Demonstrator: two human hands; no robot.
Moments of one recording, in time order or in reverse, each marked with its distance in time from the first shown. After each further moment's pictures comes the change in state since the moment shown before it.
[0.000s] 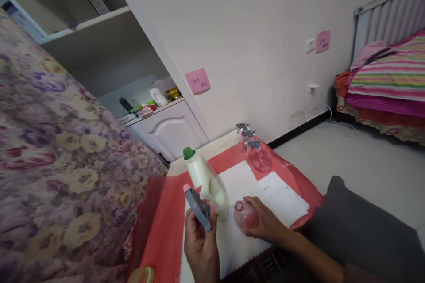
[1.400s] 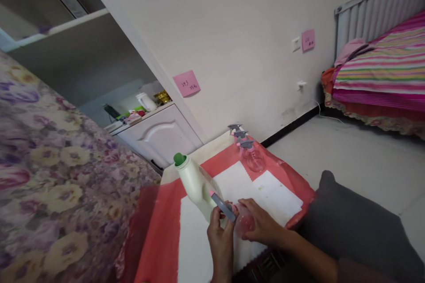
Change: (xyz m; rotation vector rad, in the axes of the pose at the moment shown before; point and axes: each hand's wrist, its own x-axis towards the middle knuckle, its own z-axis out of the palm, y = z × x) left_hand 0.003 -0.055 0.040 0.144 -0.310 -0.086; right_hand 0.002 -0.003 -0.002 -0.025 -0.022 -0.014
